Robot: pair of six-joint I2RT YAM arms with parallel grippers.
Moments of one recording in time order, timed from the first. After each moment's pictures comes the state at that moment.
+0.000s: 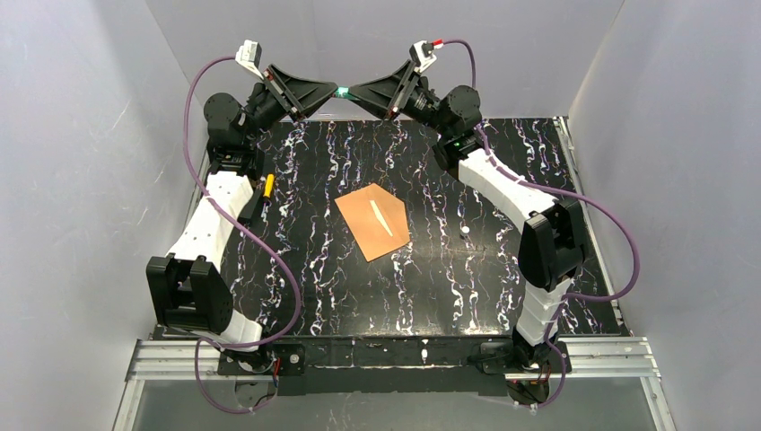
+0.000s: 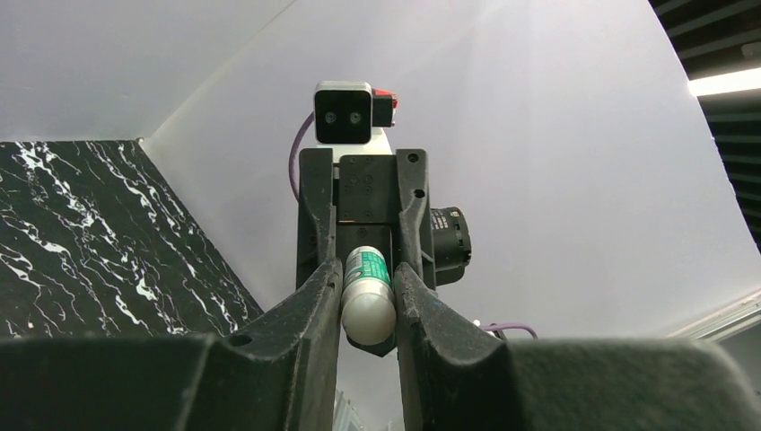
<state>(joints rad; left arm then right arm) -0.11 1.49 1.37 0.57 0.80 -1.33 0.57 1.85 1.64 0.75 -0.64 1.40</state>
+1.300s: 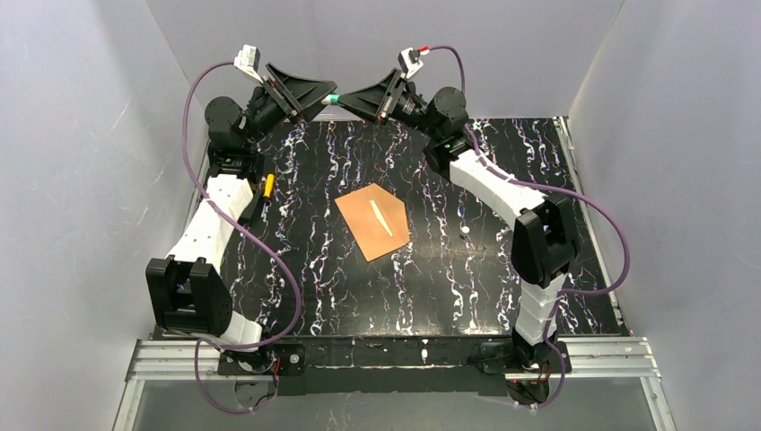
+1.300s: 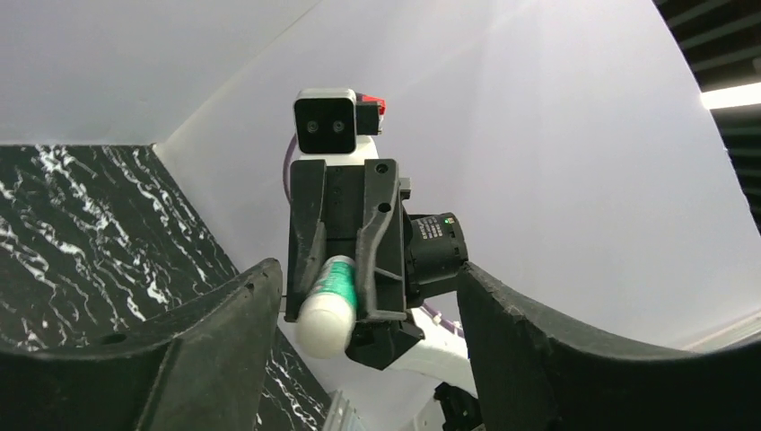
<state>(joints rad) -0.11 1.49 1.35 0.58 0.77 -1.32 0.60 1.91 1.70 0.72 -0.62 1.38</state>
